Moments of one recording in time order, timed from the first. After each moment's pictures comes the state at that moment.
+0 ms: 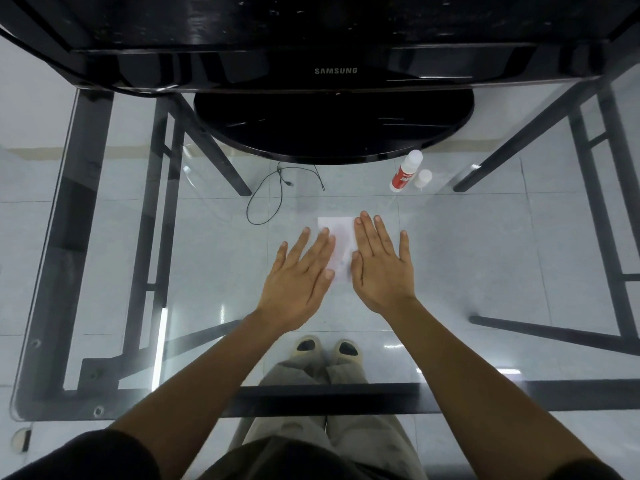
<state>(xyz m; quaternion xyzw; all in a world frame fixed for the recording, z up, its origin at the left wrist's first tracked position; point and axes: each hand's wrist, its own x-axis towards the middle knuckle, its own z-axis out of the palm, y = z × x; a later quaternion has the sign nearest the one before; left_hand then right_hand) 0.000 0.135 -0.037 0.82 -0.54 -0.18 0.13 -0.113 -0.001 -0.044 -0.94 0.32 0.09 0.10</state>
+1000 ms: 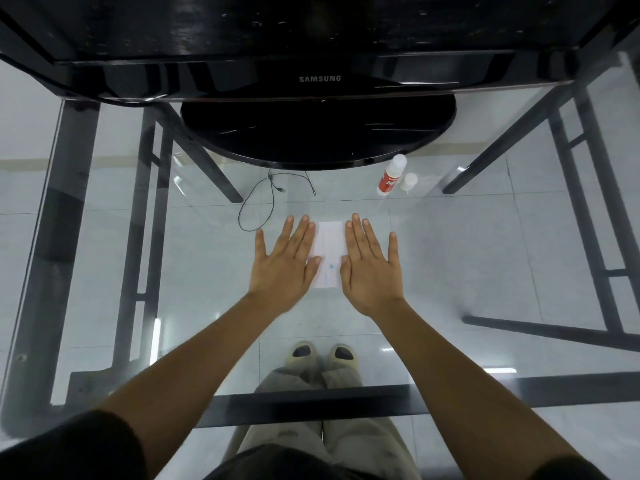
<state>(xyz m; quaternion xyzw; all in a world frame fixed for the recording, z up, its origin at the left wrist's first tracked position) 0.021 0.110 -0.045 0.84 -0.52 -0.12 -0.05 -0.113 -0.001 -0.049 -0.94 0.33 0.08 0.08</state>
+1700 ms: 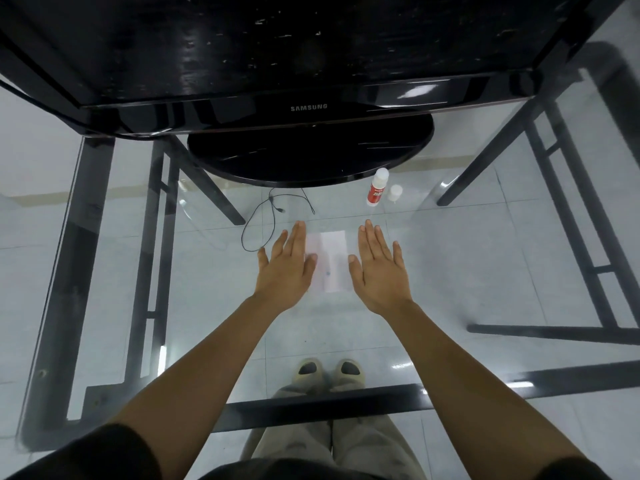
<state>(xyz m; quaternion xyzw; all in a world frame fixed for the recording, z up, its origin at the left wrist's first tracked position) 0.021 0.098 -0.020 0.86 -0.45 -0.22 0.09 -0.129 -0.015 -0.033 -0.91 0.36 0.04 0.19</state>
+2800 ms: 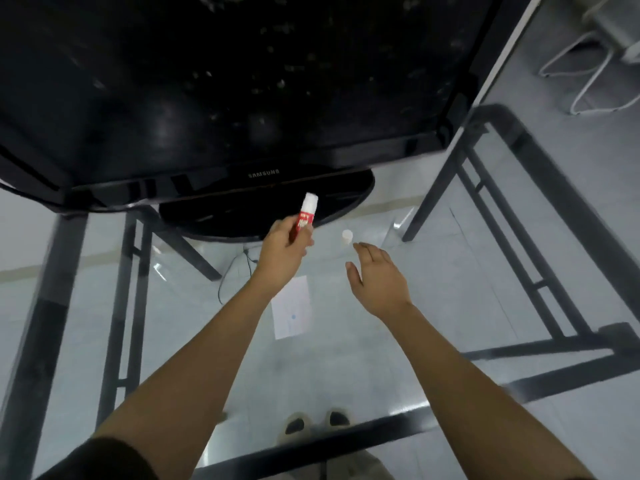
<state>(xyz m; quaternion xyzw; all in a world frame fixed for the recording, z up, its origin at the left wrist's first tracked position) 0.012 0.000 0.071 0.74 -0.33 -0.31 0.50 -0.155 -0.068 0.040 -0.88 0.42 -0.08 0.21</state>
